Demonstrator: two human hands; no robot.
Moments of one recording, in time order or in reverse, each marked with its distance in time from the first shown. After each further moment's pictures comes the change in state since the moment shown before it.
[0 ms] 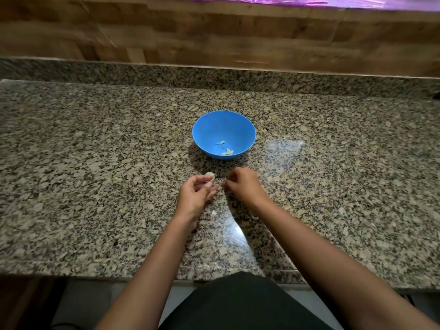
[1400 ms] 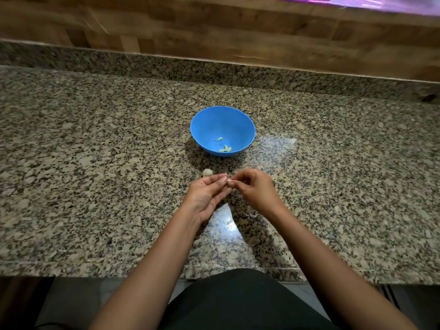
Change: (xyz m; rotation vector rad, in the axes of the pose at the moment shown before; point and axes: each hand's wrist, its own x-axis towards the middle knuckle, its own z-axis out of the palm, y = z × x) left_hand 0.000 0.007 0.018 -0.392 -0.147 -0.322; right_hand -0.037 -0.001 -0.026 0.321 -0.002 0.035
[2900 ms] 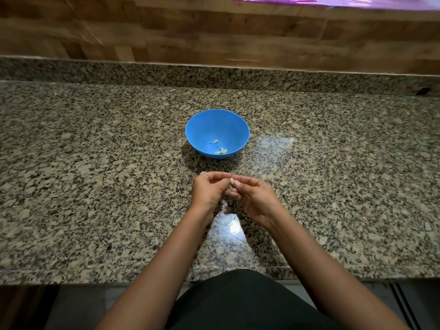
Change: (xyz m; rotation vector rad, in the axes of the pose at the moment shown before) left_hand -0.003 -0.008 0.020 0.507 0.118 0.289; right_hand -0.015 -0.004 -0.001 1.172 -0.012 0.434
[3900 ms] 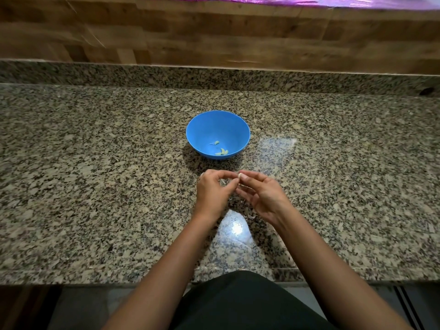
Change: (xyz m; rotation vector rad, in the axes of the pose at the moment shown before) left_hand -0.007 0.003 0.003 0.532 0.038 0.340; right_hand 0.002 -0.015 -0.008 0.008 -0.008 0.001
